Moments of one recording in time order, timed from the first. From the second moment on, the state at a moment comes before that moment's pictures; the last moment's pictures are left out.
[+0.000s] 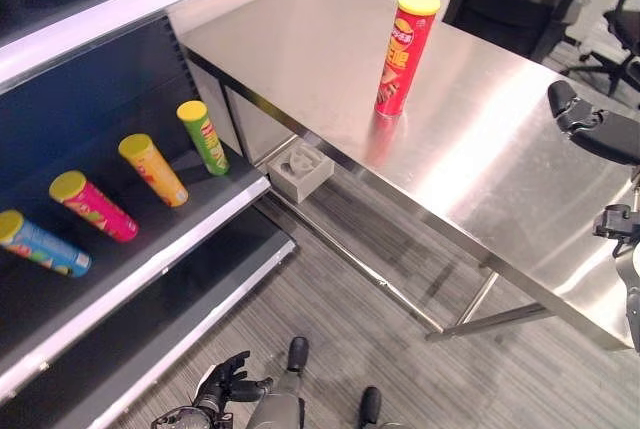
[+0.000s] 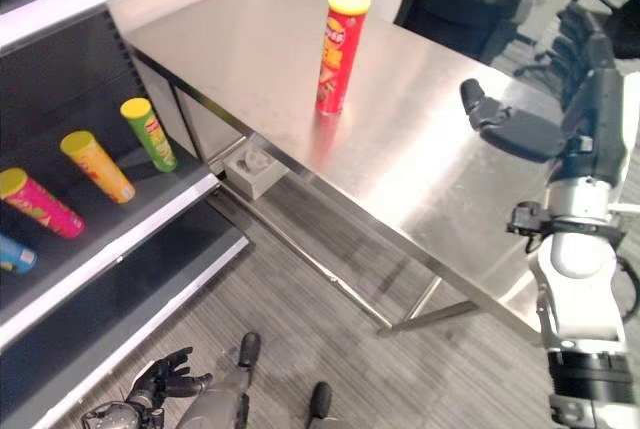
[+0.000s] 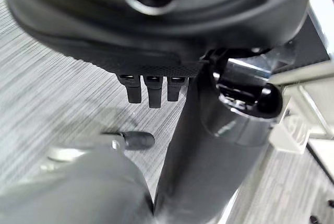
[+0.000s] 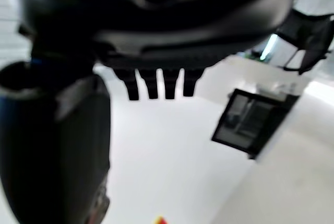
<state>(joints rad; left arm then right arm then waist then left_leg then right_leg) 0.10 0.28 -0.12 0.88 -0.22 -0.06 -0.04 -0.21 -0.85 -0.23 0.02 0.37 -0.21 -0.23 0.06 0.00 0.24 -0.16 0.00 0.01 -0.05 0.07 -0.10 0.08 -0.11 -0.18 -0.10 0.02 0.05</state>
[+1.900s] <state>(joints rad) 0.22 0.34 -0.07 0.90 -0.23 -0.06 -0.03 -0.54 -0.94 0.18 0.22 0.56 -0.11 -0.07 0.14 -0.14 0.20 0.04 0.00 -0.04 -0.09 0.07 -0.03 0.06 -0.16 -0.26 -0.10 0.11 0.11</state>
